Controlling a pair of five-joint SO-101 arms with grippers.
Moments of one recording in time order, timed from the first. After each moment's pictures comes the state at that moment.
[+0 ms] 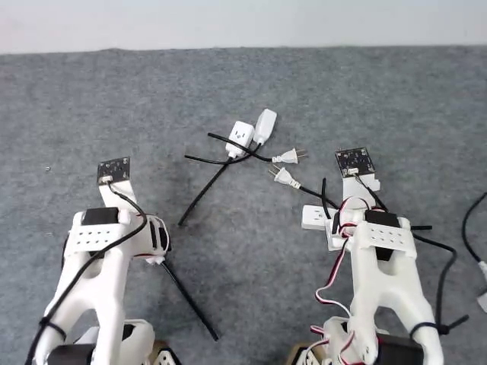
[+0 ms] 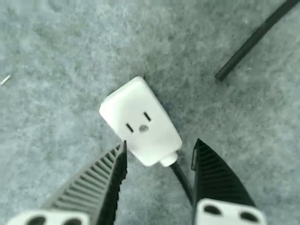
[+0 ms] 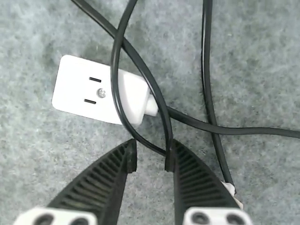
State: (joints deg) left arm -6.9 -24.0 56.6 66.2 13.5; right arm 7.3 -23.0 56.9 46.9 17.3
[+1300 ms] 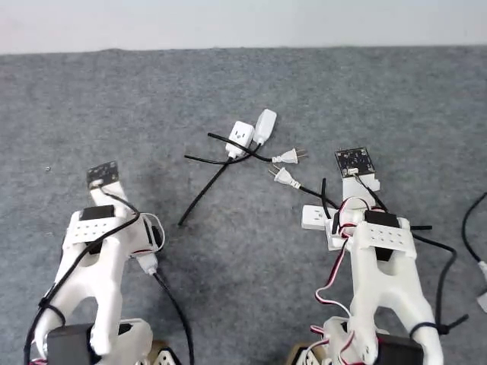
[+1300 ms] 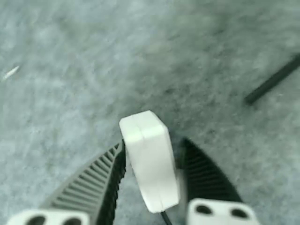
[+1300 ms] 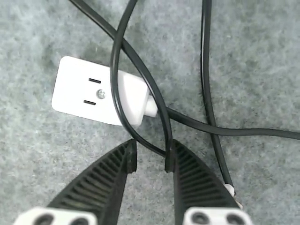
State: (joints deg) left arm -9.4 -17.5 57.3 59.5 15.8; right arm 7.3 -23.0 57.1 46.2 17.3
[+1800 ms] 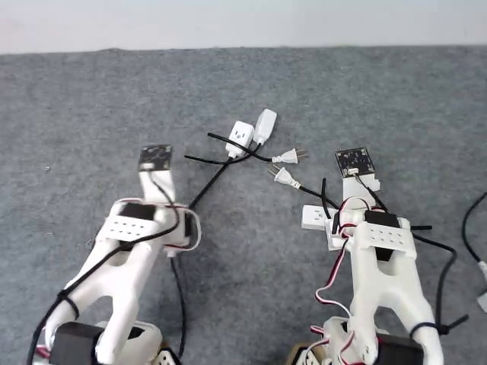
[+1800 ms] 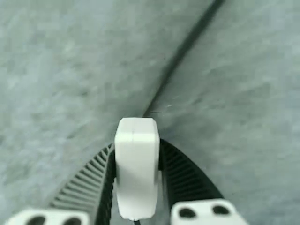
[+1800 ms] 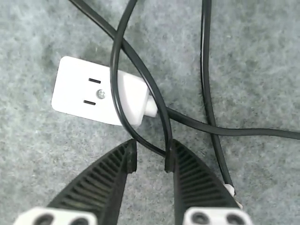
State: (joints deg) left arm 8.0 -17.5 53.6 51.6 17.5; right arm 7.3 -23.0 57.1 46.2 17.3
